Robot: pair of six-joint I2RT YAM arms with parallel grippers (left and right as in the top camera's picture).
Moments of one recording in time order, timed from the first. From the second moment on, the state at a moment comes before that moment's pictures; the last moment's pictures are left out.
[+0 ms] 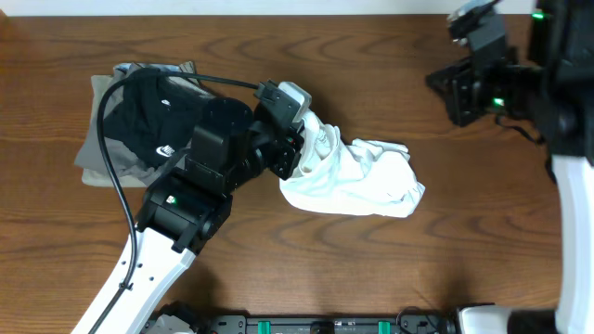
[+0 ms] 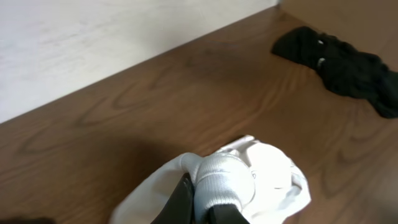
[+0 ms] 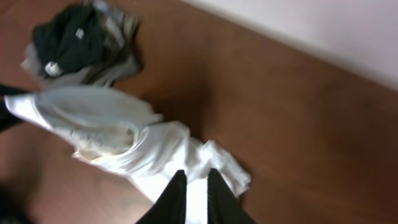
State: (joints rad) left arm -0.51 1.16 1.13 -0.42 0.23 0.02; right arm 0.12 1.53 1.97 -1.32 -0.42 -0.21
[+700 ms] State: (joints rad) left arm -0.51 1.16 1.27 -0.35 -0.21 0.04; right arm 0.46 1.82 1.97 -1.22 -0.55 -0.19
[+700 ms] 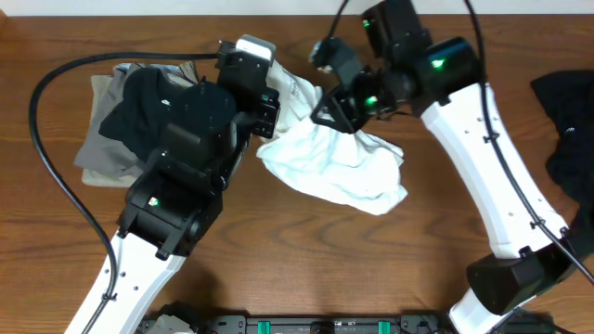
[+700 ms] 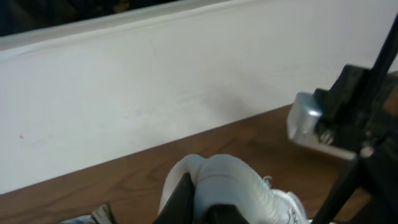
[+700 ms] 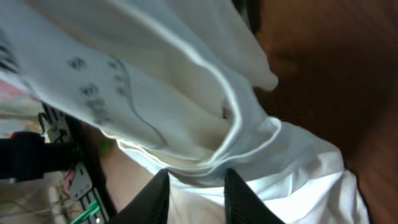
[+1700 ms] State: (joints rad) left arm -0.51 1.17 1.40 -0.40 -0.23 0.09; right arm 0.45 1.88 1.97 -1.12 -0.84 -0.43
